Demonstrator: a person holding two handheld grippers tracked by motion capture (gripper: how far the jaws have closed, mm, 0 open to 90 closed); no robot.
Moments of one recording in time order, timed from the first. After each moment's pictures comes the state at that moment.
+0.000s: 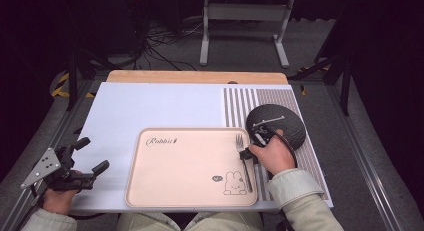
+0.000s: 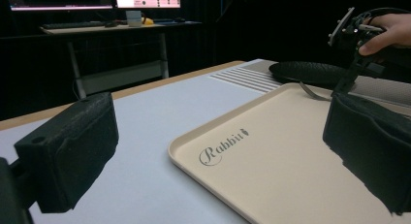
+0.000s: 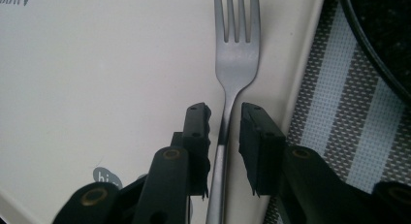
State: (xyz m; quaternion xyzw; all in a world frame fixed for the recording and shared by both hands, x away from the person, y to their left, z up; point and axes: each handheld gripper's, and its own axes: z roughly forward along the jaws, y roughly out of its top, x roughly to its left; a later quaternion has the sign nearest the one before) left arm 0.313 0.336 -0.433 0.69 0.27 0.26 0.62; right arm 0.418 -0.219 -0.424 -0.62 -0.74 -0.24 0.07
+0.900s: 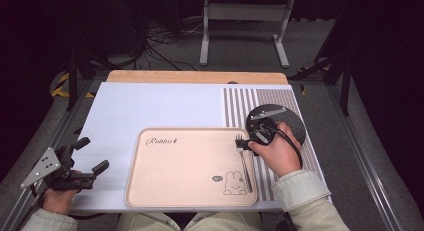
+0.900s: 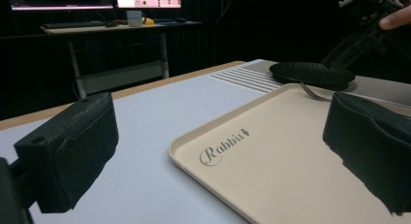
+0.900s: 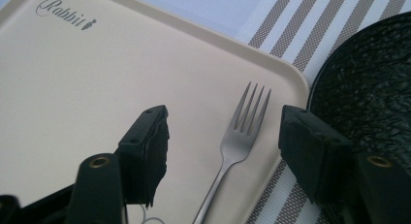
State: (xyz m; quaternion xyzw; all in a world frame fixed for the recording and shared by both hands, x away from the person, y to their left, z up) left arm 0.313 0.337 -0.433 0.69 0.27 0.26 0.62; right arm 0.407 -0.211 -0.379 -0.47 -0.82 -0.32 -0.10
